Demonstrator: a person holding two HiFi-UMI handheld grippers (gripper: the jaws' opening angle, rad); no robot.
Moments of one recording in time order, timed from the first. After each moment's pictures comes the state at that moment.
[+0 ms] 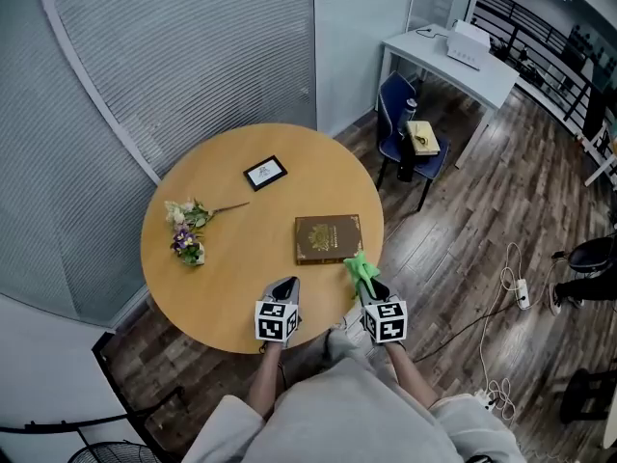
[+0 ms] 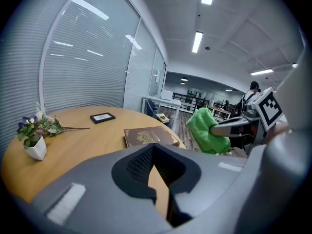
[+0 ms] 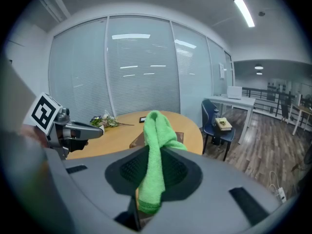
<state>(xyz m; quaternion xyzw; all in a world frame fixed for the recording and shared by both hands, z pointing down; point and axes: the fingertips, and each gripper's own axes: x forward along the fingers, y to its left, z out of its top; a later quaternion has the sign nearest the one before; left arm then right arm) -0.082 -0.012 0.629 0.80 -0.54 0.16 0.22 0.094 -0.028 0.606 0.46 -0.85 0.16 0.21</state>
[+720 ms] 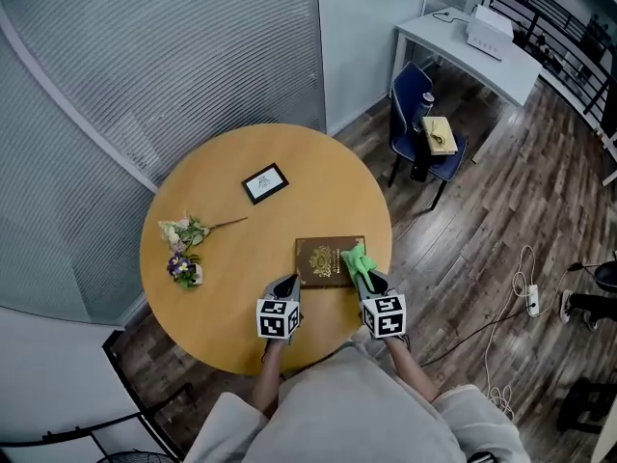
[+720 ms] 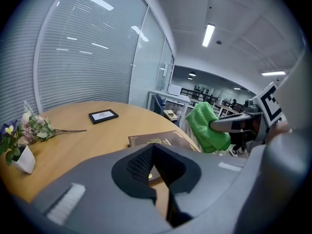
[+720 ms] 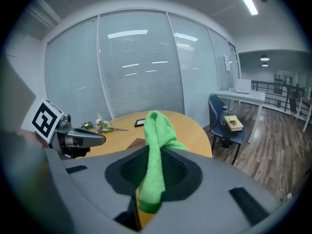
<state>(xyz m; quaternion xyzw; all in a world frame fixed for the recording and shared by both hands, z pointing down) -0.091 -0.112 0.649 0.77 -0.56 0.18 0.26 0.075 -0.143 0.615 0.43 -0.86 0.19 0.21</state>
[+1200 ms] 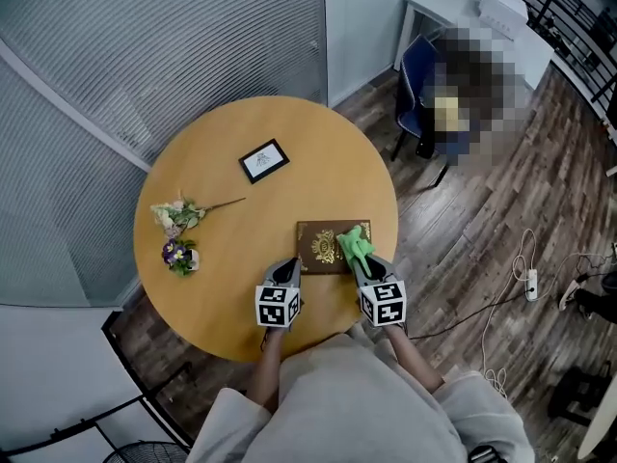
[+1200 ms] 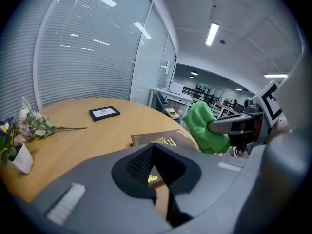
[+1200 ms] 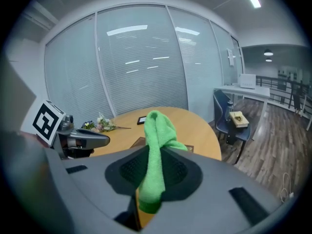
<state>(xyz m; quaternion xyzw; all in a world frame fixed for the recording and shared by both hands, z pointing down) -0.101 -0.126 0.659 0.76 -0.56 0.18 0.27 0.049 -0.156 0.625 0.41 -0.86 0.21 0.22</state>
